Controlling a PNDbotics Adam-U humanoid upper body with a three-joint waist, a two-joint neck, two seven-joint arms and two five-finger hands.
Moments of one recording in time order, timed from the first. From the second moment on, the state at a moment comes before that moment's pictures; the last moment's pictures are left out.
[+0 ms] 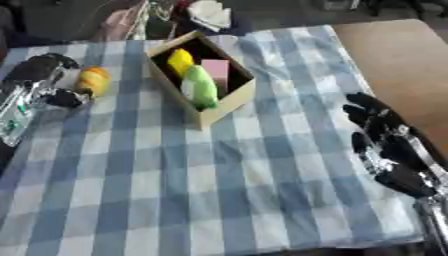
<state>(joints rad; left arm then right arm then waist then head) -0.67 0.68 -0.12 -0.94 -0.90 0.11 -0.10 -0.25 -0.14 0.09 -1.68 0.04 -0.25 0.41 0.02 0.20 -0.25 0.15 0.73</state>
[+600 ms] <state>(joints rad) -0.68 0.64 -0.12 -0.91 -0.92 0.12 -0.03 -0.26 -0.14 0.09 -1.68 0.04 -0.25 0.41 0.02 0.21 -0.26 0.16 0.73</state>
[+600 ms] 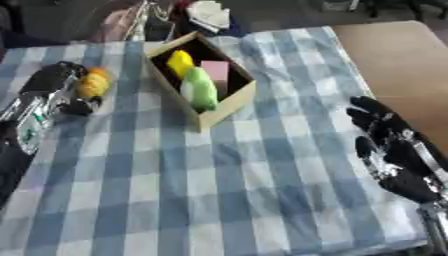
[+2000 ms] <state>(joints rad) -0.76 0.63 -0.26 -1.26 -0.74 0.11 0.07 -0.25 -0.14 0.09 -1.68 0.04 -0.26 0.41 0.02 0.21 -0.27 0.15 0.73</state>
